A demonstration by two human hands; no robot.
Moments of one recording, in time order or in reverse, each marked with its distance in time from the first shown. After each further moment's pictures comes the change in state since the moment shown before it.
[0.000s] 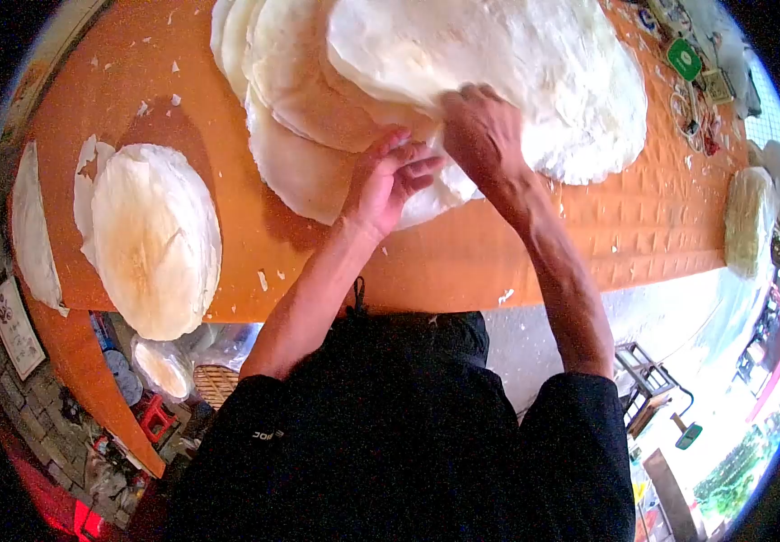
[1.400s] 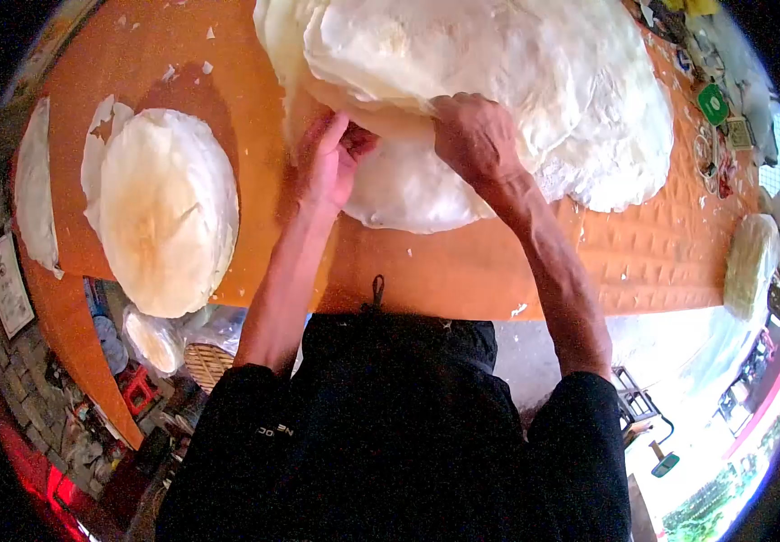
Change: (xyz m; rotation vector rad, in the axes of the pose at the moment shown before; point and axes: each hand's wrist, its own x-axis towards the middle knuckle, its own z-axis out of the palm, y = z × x) left_hand -0.005 0.079 -0.062 0.036 0.072 0.384; right_hand 0.029 -0.039 0.026 0.155 -0.024 -0.154
